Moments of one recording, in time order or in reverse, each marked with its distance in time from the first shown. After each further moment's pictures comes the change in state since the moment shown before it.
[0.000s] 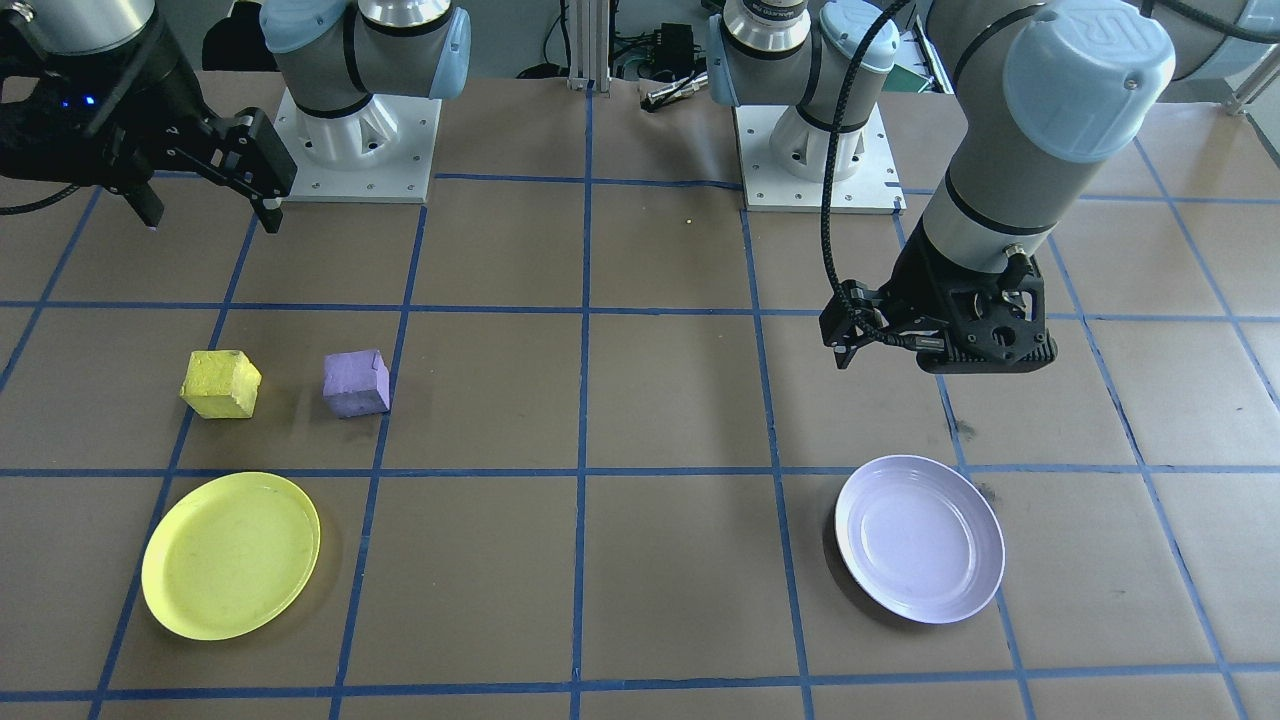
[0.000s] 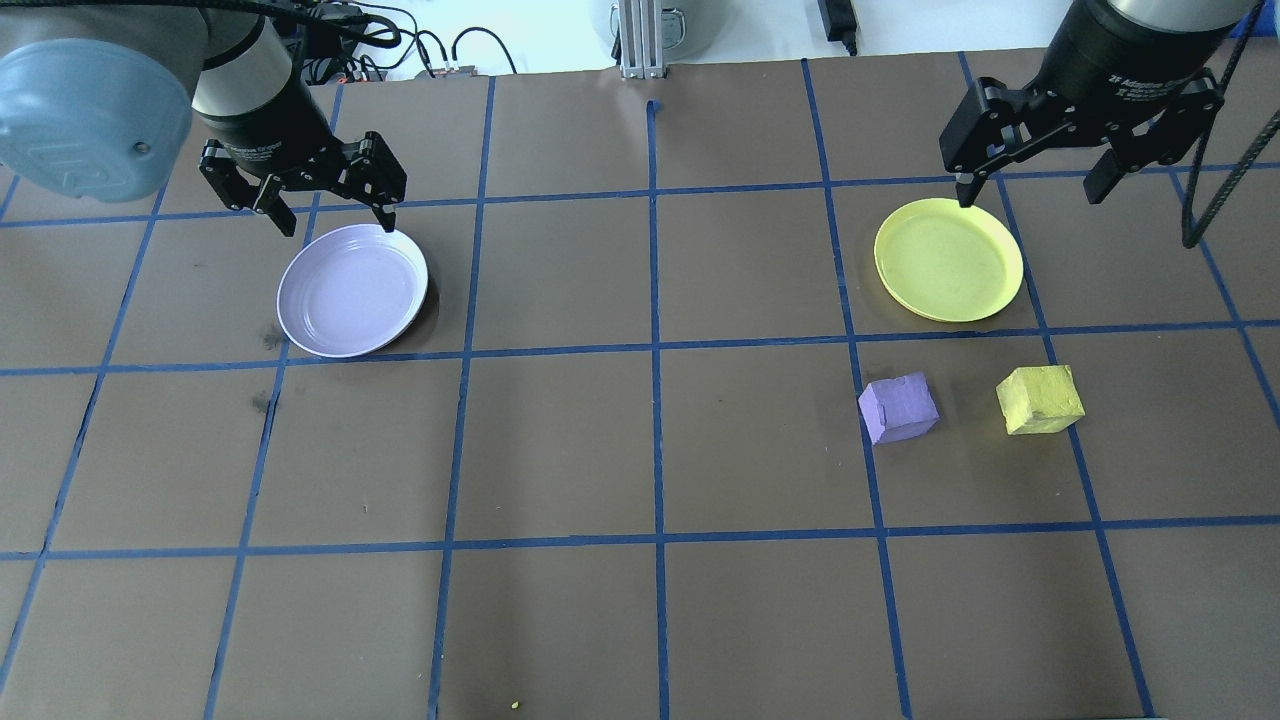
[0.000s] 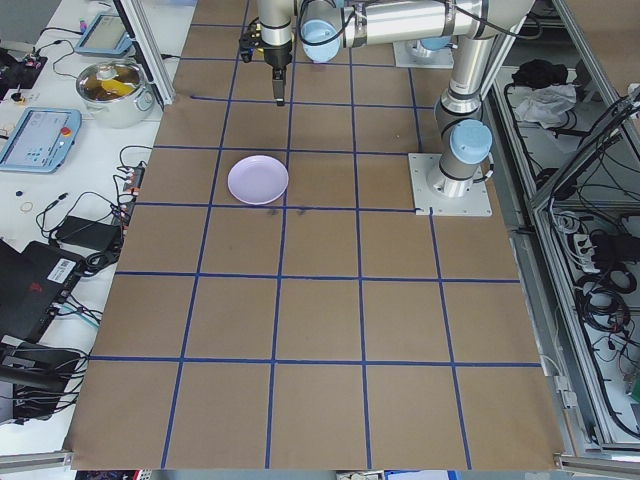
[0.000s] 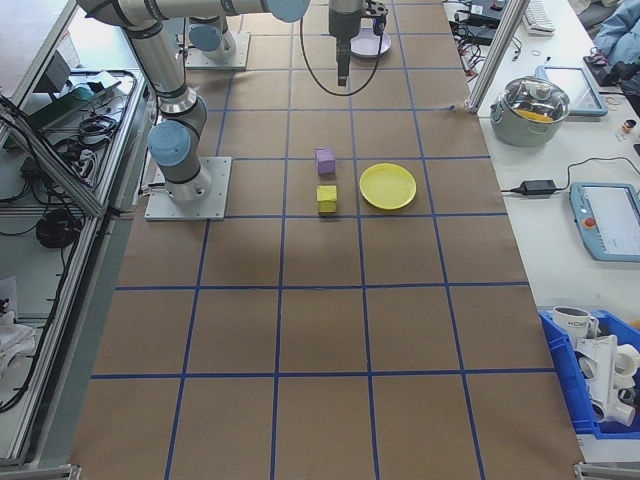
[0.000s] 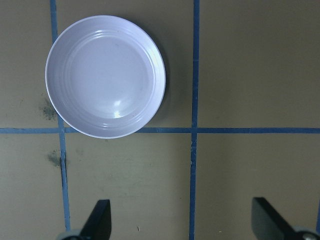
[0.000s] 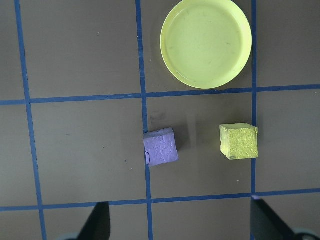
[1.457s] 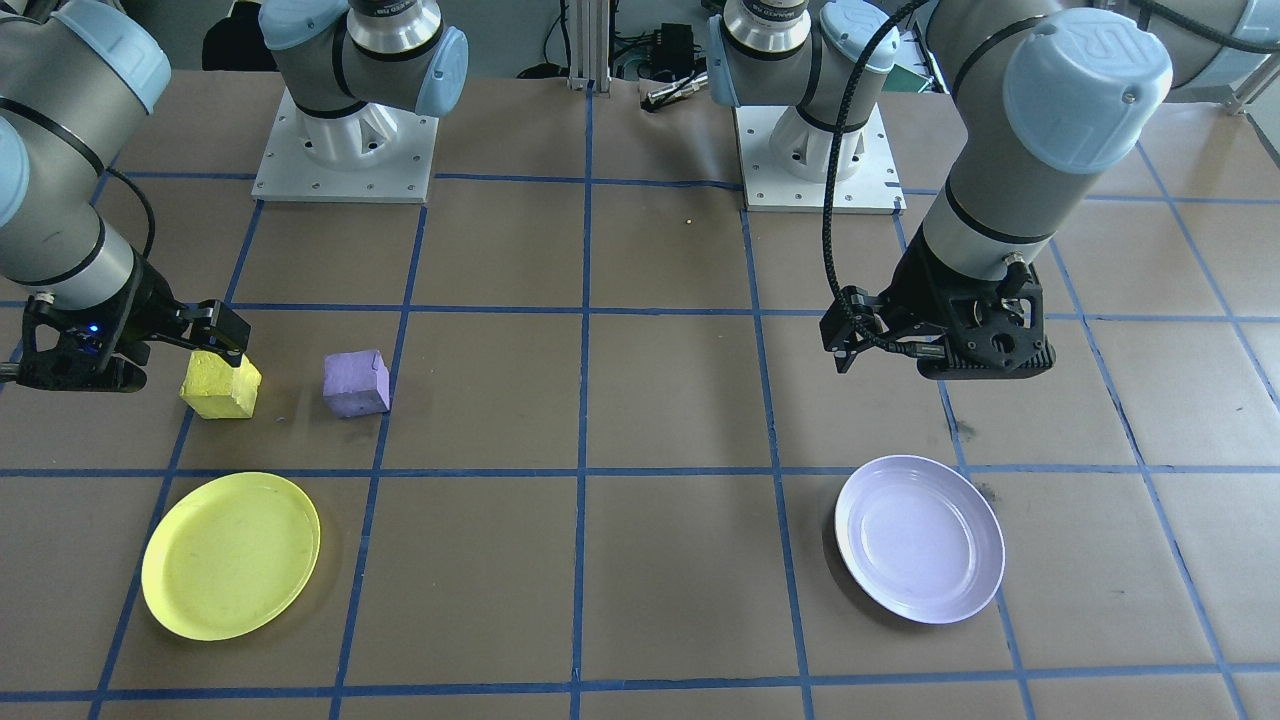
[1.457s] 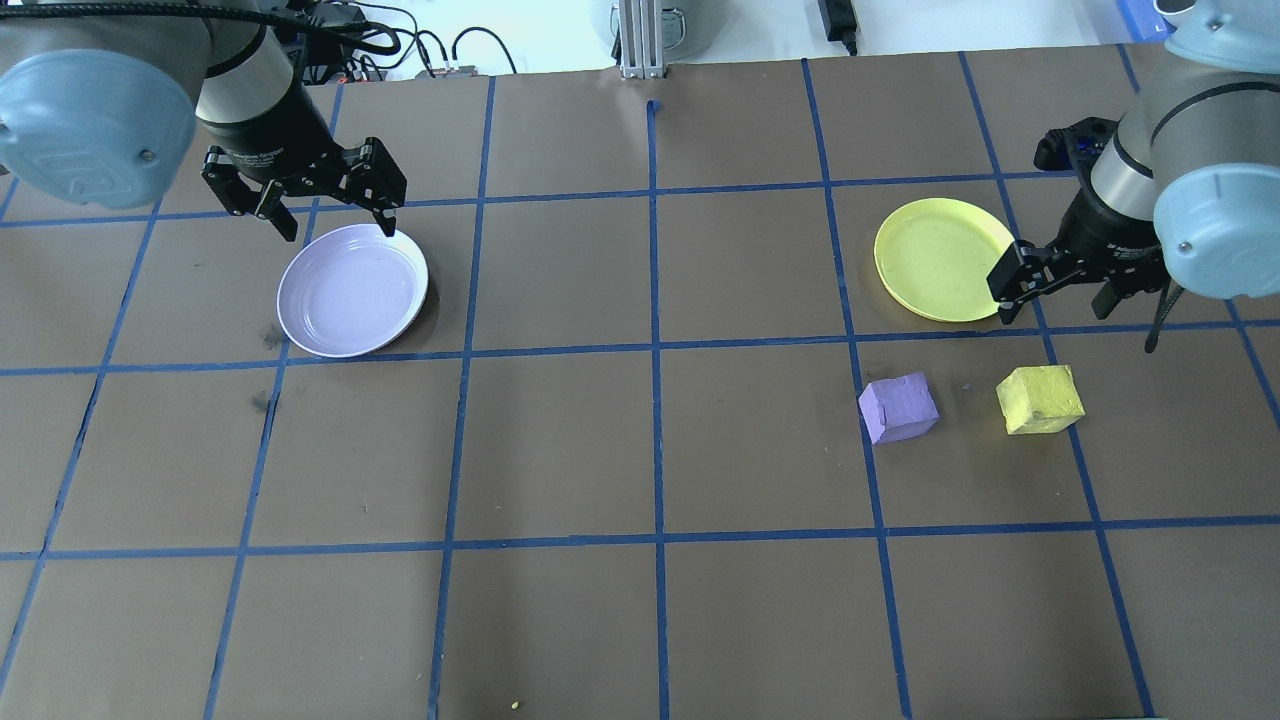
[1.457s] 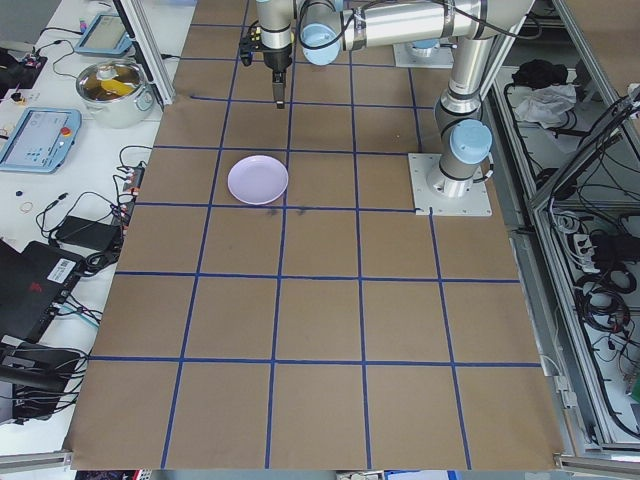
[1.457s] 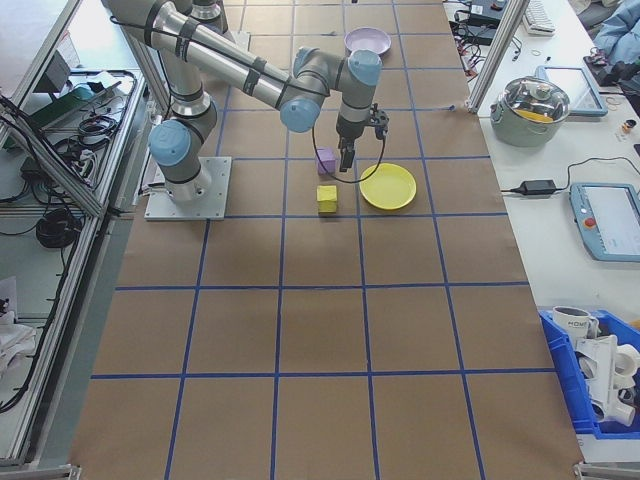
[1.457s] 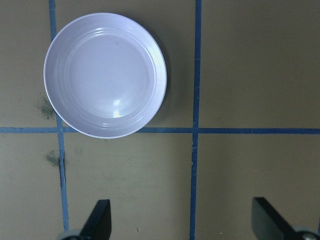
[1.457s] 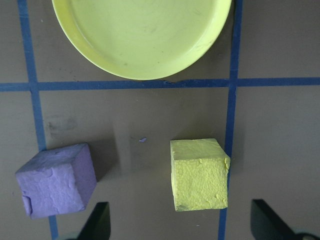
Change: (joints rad) left arm 0.006 -0.002 -0.015 0.013 -0.003 0.001; right arm -0.217 0.138 0.361 -0.394 -0.040 -0.247
